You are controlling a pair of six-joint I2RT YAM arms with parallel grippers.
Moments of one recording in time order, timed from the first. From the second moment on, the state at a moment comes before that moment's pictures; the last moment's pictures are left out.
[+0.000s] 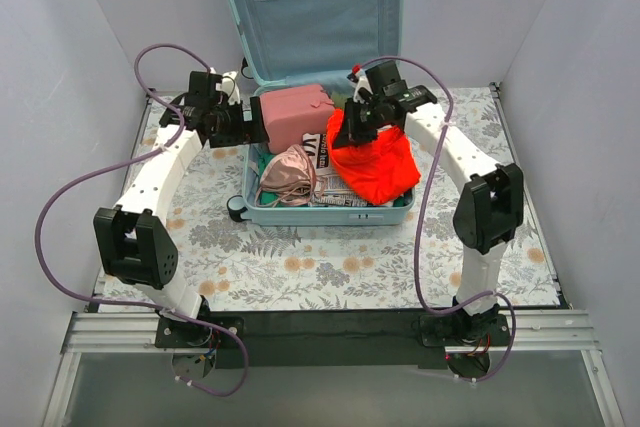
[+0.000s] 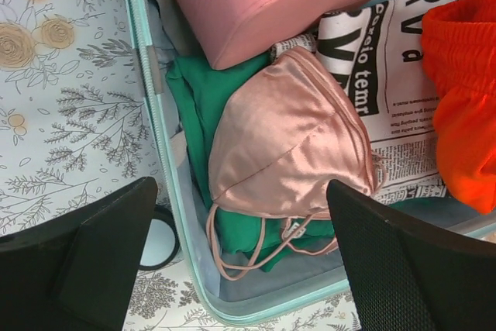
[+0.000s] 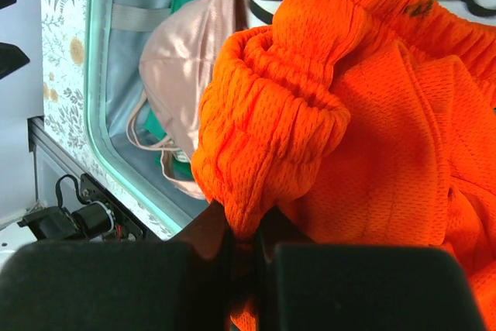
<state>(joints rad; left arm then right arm) -0.19 1.62 1.55 -0.73 0.23 -0.24 0.47 1.91 1.82 -0.79 -0.47 0.40</state>
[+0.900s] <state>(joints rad) -0.20 1.49 1.48 -0.63 0.68 -0.03 0.38 1.89 1.83 -0.62 -0.66 0.36</state>
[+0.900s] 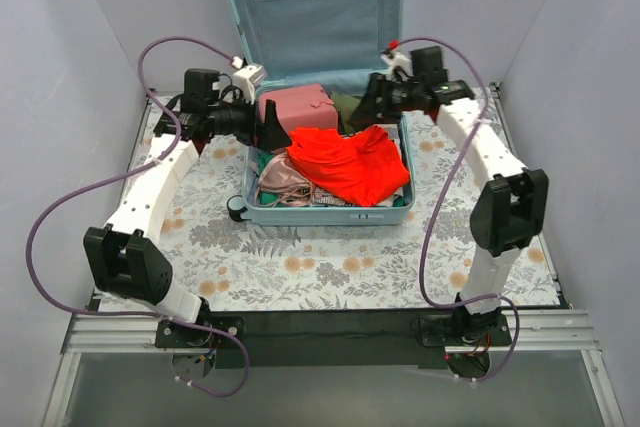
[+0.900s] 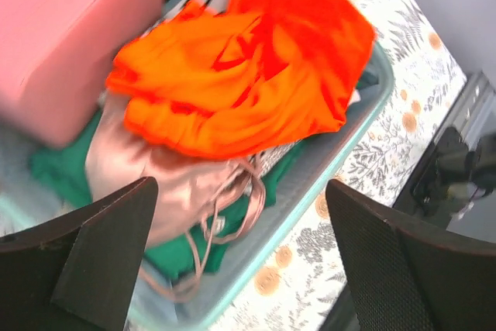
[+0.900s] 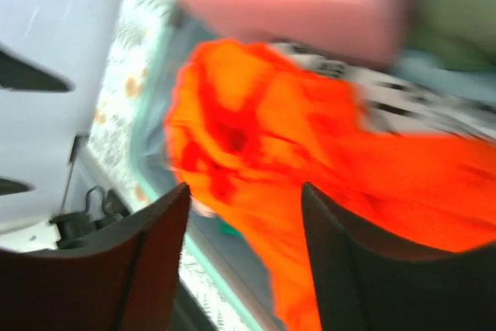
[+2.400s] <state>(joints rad) -0.41 1.50 1.28 -0.80 0.48 0.53 0.26 1.72 1.36 -0.70 -0.49 -0.02</state>
